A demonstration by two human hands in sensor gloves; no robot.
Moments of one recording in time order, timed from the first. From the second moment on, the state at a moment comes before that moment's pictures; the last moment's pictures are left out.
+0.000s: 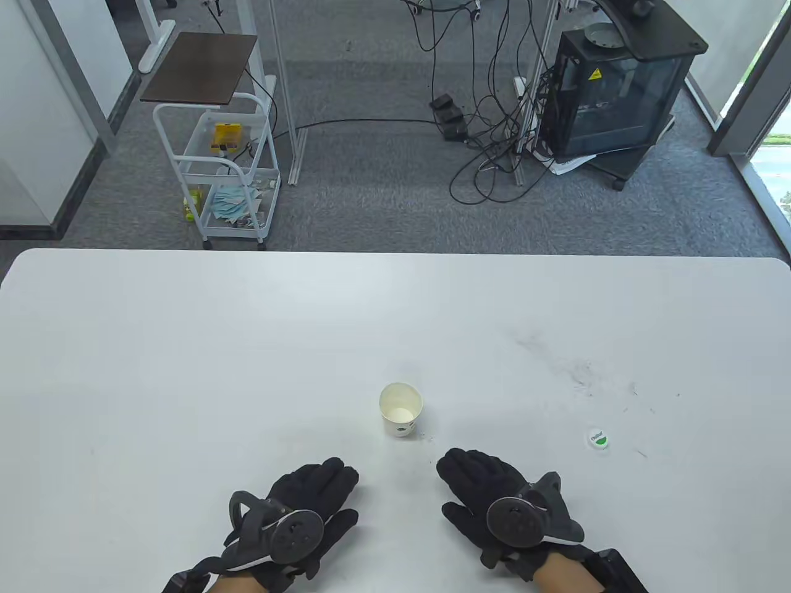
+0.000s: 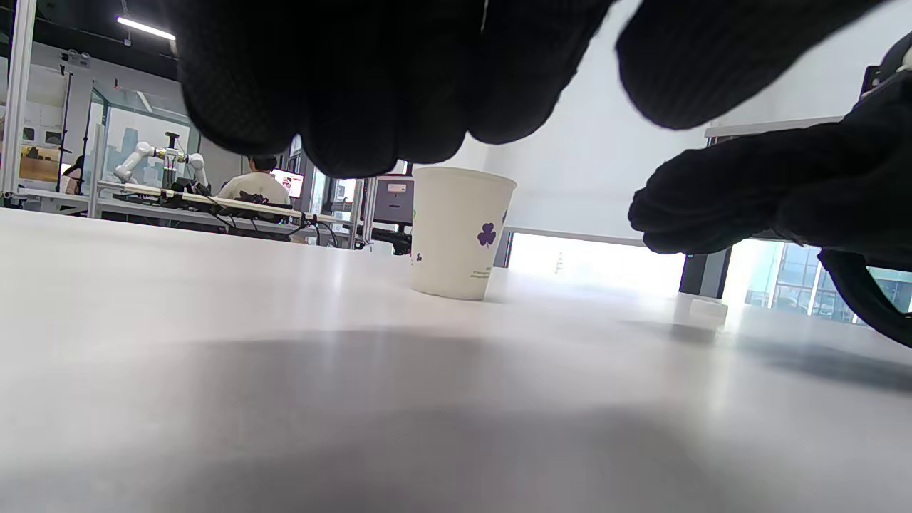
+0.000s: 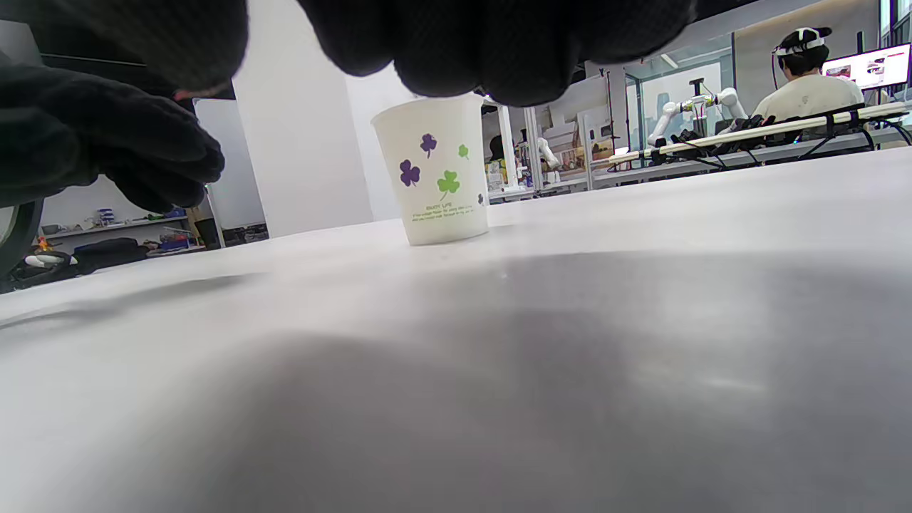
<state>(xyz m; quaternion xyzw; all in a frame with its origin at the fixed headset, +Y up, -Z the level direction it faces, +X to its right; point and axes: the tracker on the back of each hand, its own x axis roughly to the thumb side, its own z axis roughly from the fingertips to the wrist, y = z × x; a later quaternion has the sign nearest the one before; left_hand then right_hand) -0.175 -0.761 -0.217 0.05 -0.26 0.08 0.96 0.143 -0.772 -0.241 0.33 -0.05 0.93 0.15</state>
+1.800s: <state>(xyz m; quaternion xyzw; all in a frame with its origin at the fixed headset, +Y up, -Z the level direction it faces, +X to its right) -0.189 -0.763 -0.226 0.03 -0.25 0.09 0.96 0.235 -0.786 -0.296 0.06 0.03 0.99 0.09</state>
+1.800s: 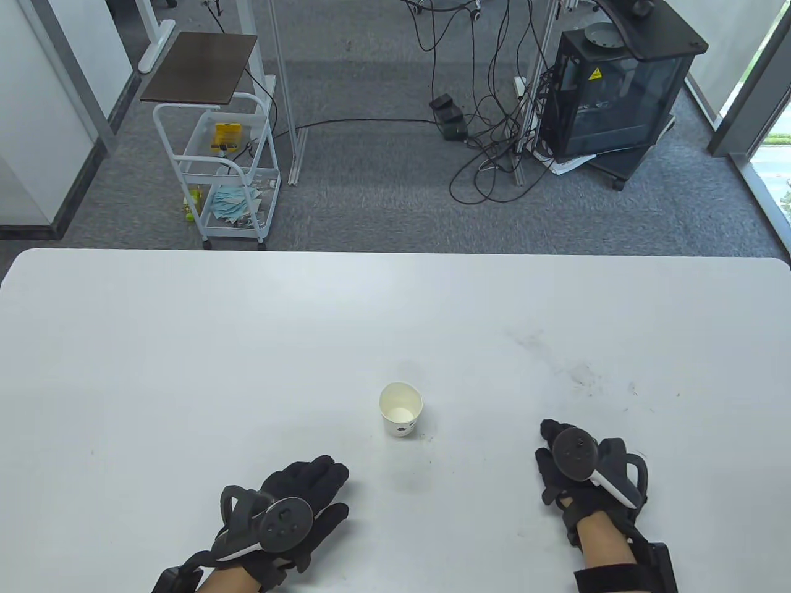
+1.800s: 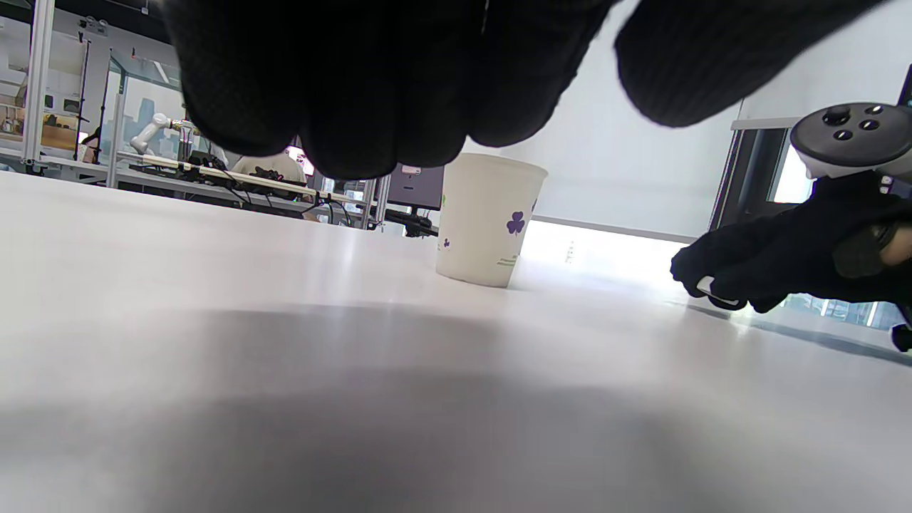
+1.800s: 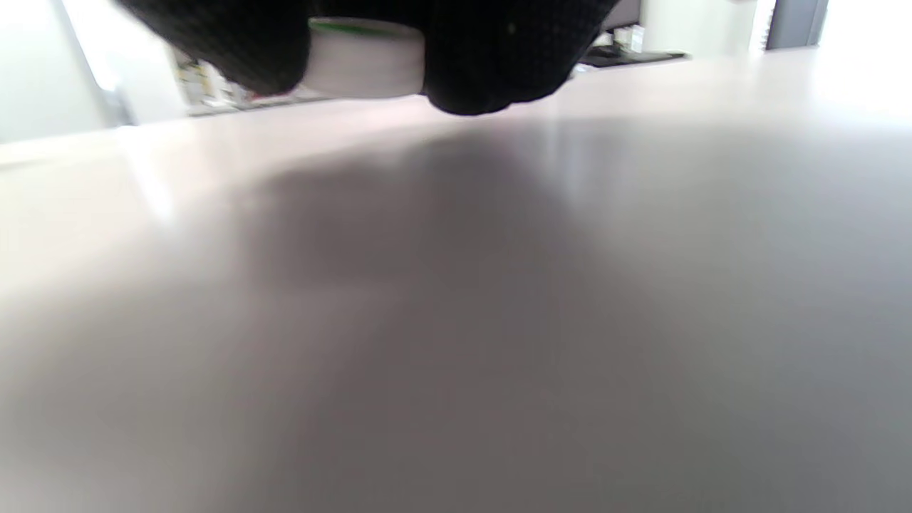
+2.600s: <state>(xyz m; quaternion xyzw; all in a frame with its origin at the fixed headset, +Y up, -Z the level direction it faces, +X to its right) -0.191 -0.767 -0.232 0.01 -0.24 0.09 0.97 0.044 -0.794 -0.270 0.18 0.09 0.98 0.03</state>
